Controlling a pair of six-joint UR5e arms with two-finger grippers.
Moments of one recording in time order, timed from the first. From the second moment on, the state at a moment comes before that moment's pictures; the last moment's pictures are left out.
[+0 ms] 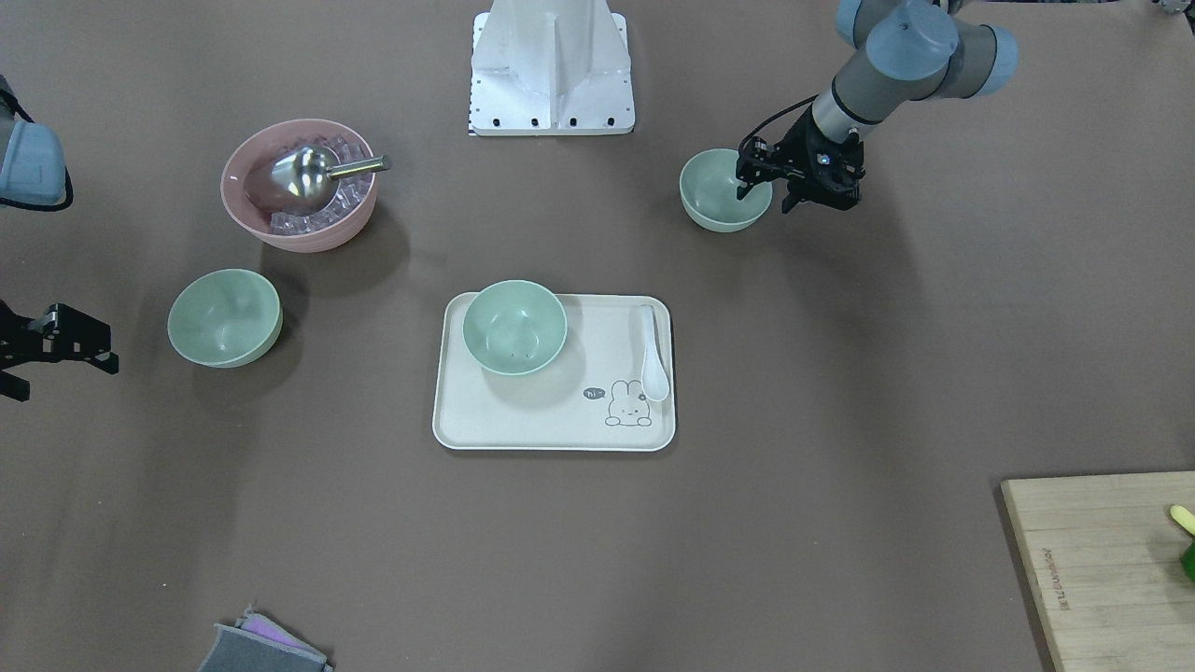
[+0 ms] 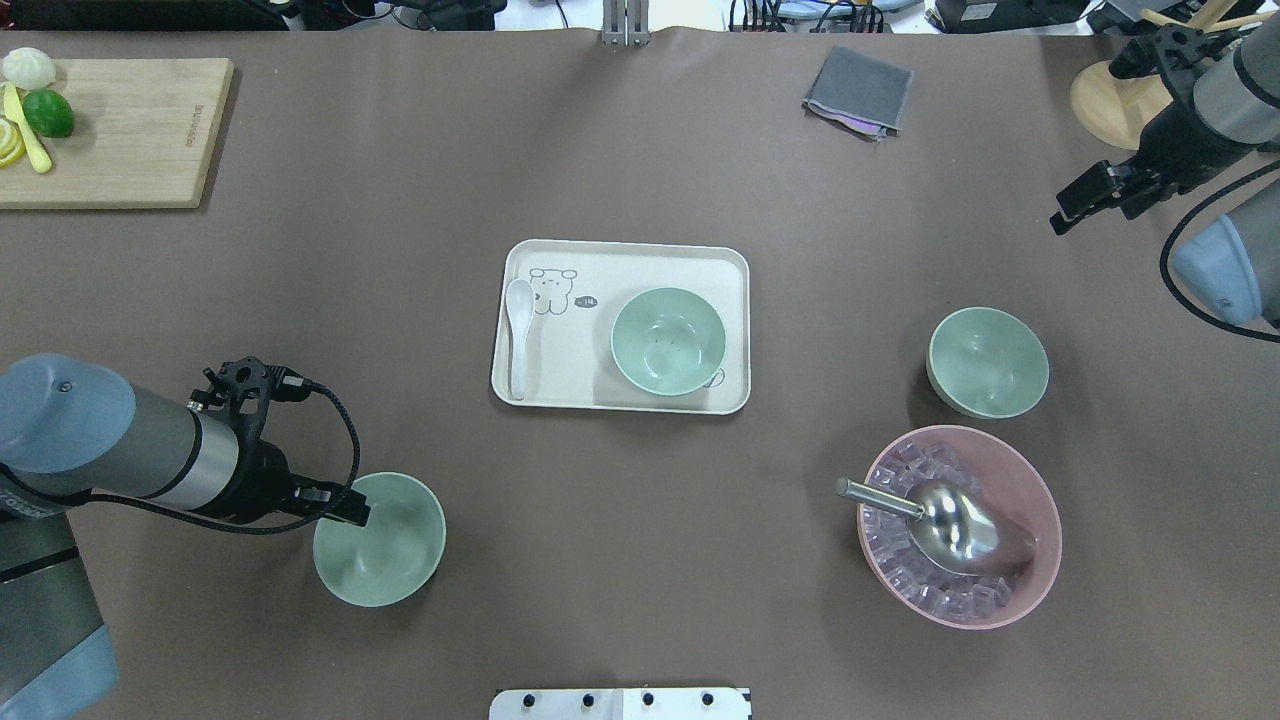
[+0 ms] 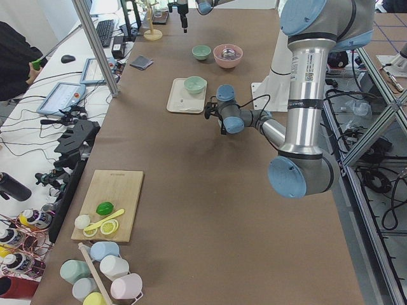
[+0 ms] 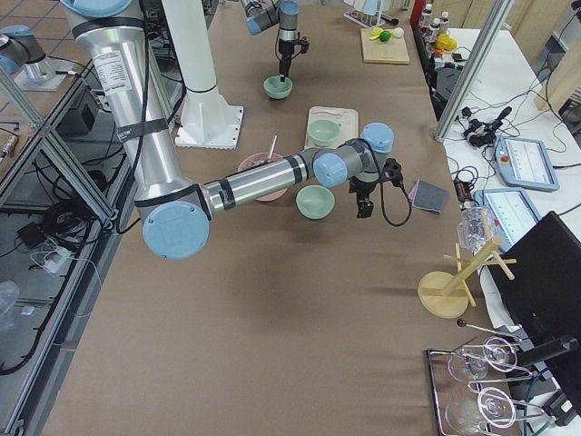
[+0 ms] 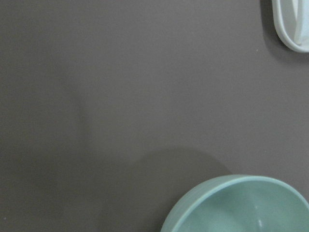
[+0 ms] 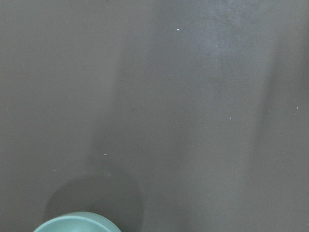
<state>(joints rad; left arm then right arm) -0.50 -1.60 -1.95 -2.14 -2.05 -1.13 1.17 -1.29 1.62 -1.46 2.34 0.33</state>
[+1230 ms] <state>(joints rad) -0.58 -1.60 -2.00 -2.14 -2.14 -1.14 1.14 -1.27 1.58 -1.45 2.34 0.31</state>
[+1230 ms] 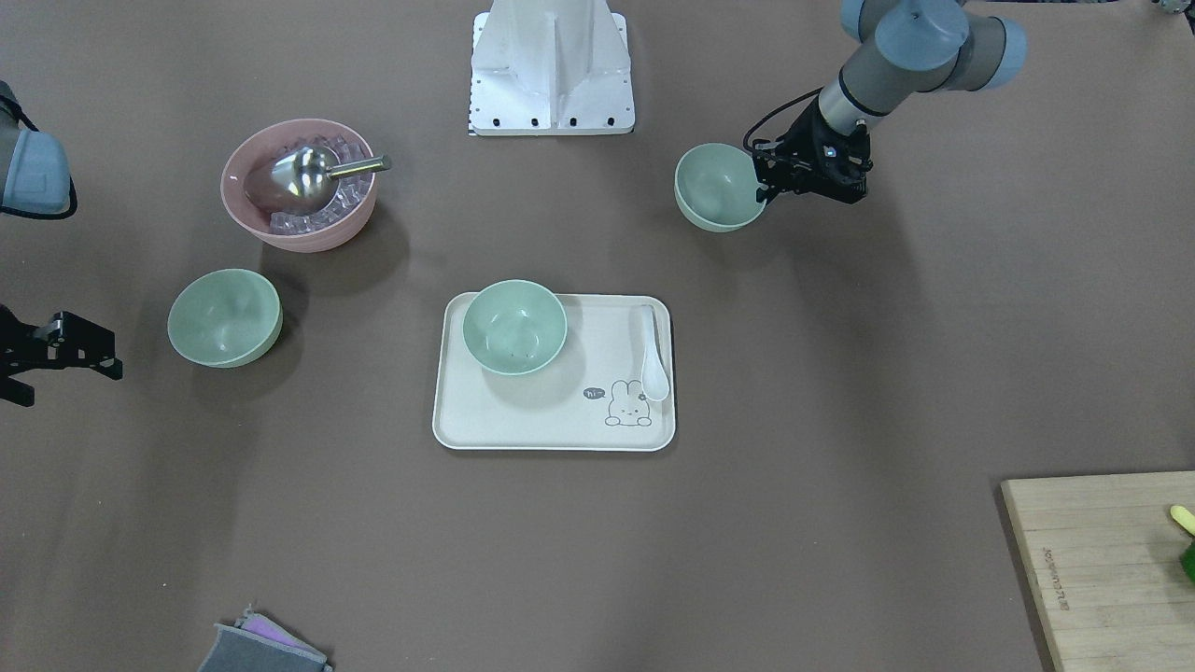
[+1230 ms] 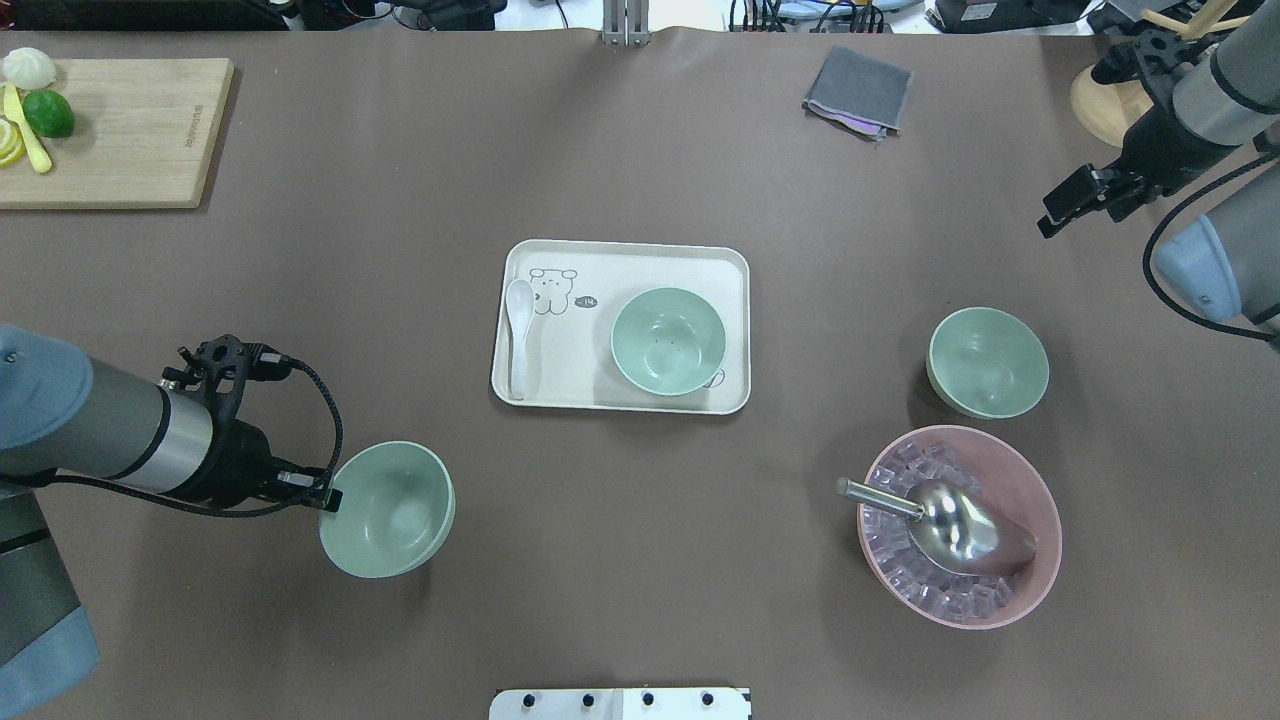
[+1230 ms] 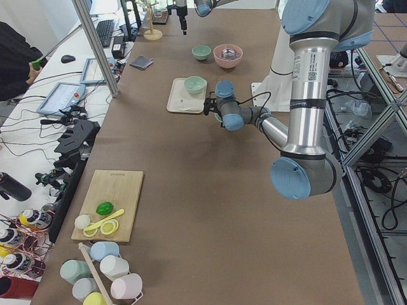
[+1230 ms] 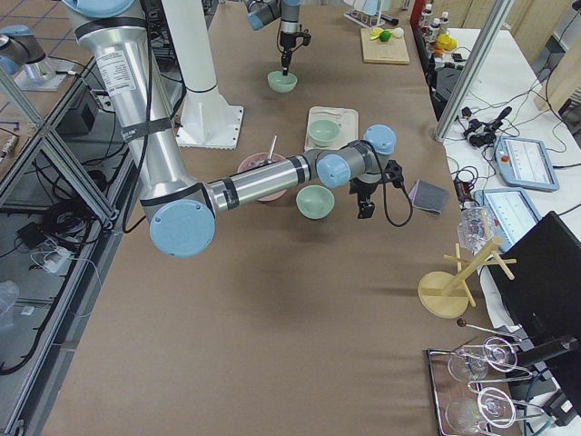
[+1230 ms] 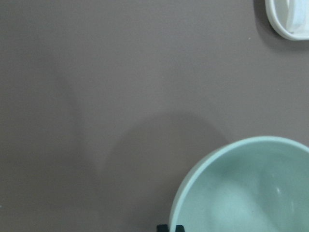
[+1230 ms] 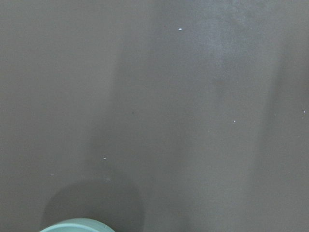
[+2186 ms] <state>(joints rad) -0.72 -1.90 -1.96 -2.01 -2.27 -1.34 1.03 -1.44 1.58 -1.10 2.38 0.37</state>
